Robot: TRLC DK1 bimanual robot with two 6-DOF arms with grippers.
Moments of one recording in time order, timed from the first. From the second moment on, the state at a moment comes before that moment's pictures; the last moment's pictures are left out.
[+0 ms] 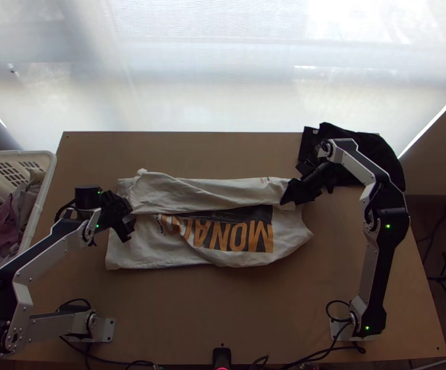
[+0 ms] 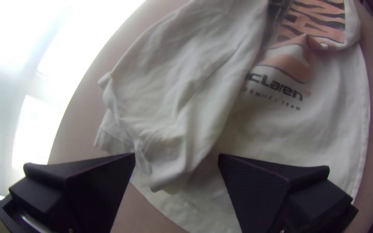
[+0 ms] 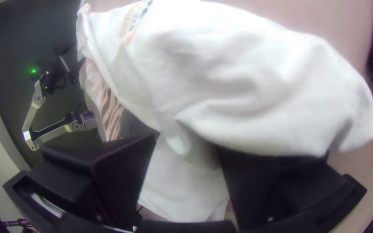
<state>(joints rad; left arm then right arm) -0.03 1.39 0.67 -0.12 0.15 0.97 0.09 2.27 1.76 -1.34 -0.68 -0.34</state>
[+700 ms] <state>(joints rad) 0.27 1.30 0.82 -0.19 0.19 1.04 0.07 2.05 1.71 -1.38 -0.70 -0.38</state>
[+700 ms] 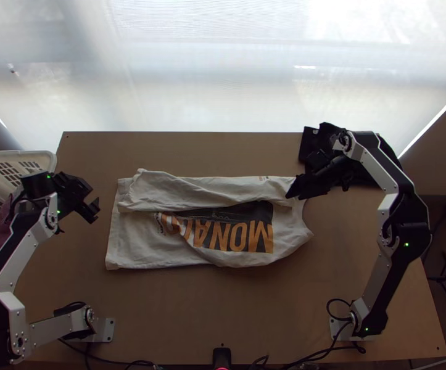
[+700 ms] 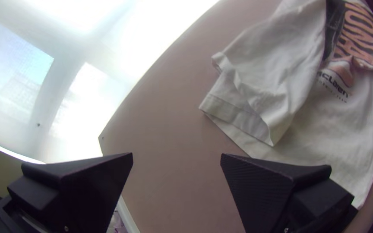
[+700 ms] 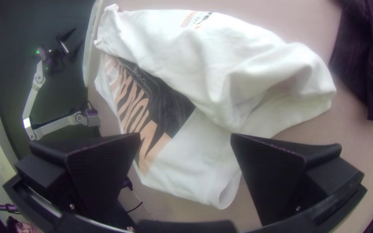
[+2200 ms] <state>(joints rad) -0.38 0.69 0.55 -0.90 0.13 1.14 0.73 1.39 0.96 -1.02 0.03 -0.26</state>
